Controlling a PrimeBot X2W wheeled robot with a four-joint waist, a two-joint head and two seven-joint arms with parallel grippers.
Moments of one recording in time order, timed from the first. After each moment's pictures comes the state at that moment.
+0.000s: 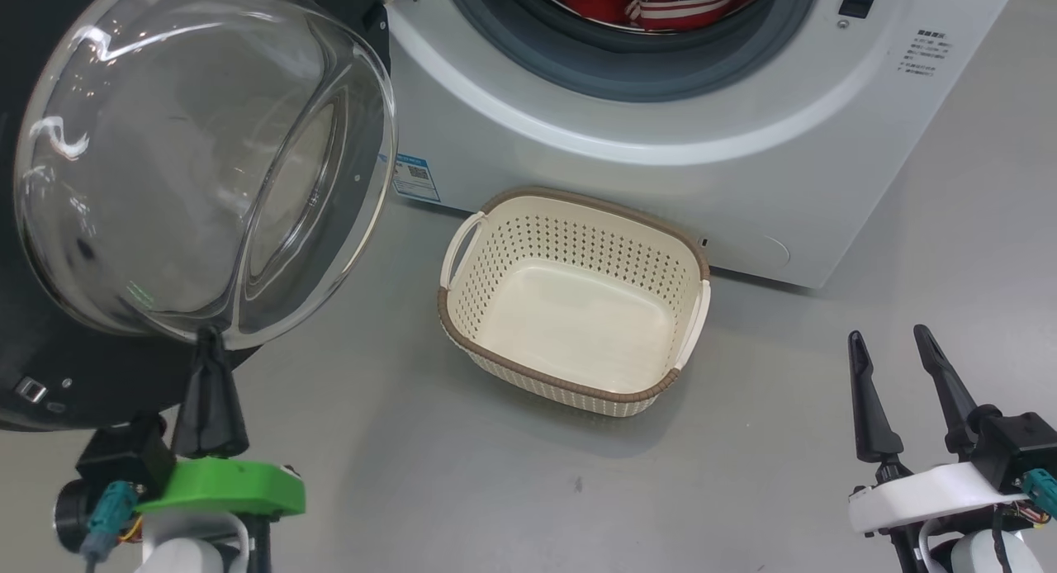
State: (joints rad) left arm -0.09 0.02 -0.03 0.16 -0.37 0.08 -0.26; right arm 0.05 -0.07 -0.03 0.09 0.19 0.12 -0.26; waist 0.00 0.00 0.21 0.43
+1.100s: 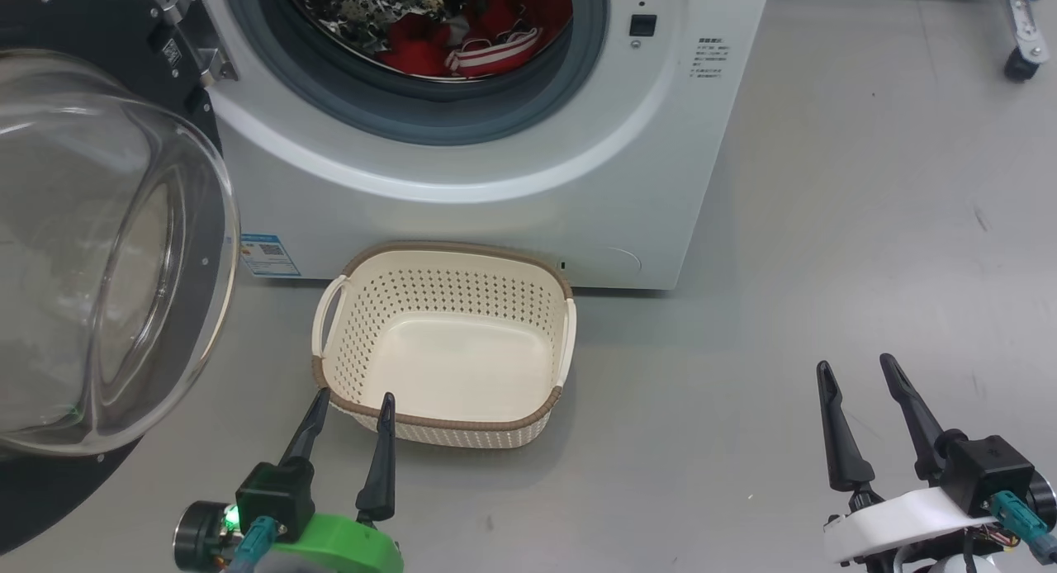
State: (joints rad) left arm -0.03 0.04 -0.31 0.21 -0.32 0.07 -0.26; right arm 0.09 -0.04 0.01 0.10 0.19 0.12 -0.26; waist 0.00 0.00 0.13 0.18
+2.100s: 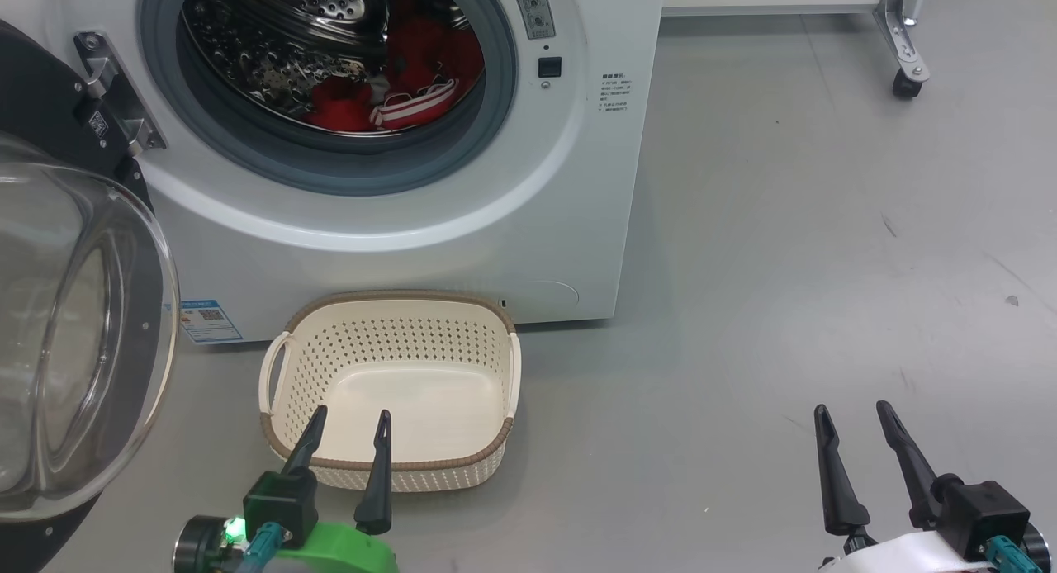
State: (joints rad) left arm -0.03 0.04 -0.32 0.27 -0.31 0.09 -0.26; right arm 0.18 -0.04 0.04 0.07 0.24 0.07 -0.26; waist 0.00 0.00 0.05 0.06
